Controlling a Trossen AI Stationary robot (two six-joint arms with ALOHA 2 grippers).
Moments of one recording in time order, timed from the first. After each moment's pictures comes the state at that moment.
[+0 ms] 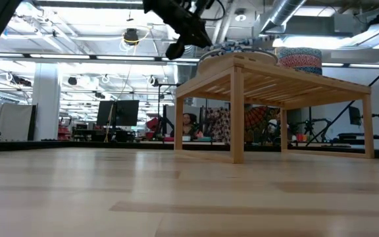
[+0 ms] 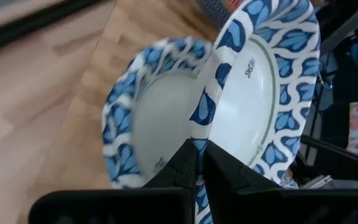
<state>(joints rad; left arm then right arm) 0.46 1.86 1.89 -0.67 0.33 -0.62 0.54 1.03 1.29 -0.21 0.45 0.18</state>
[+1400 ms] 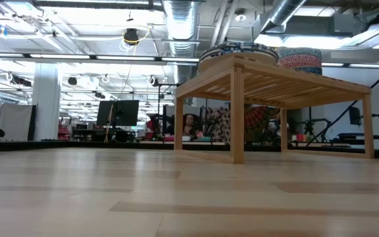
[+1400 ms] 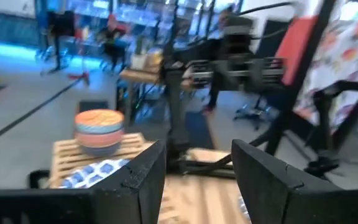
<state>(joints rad) 0.26 1.01 1.37 -0.29 0.26 -0.18 0.45 1.03 1.29 -0.23 0.48 0.24</state>
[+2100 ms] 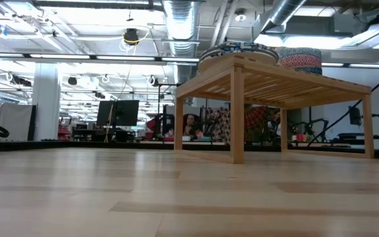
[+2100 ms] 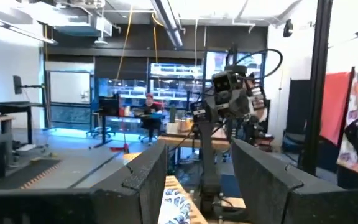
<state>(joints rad) 0.05 0.44 0.81 0.00 -0.12 -0.02 0.27 1.08 1.29 -0.19 0.47 0.33</state>
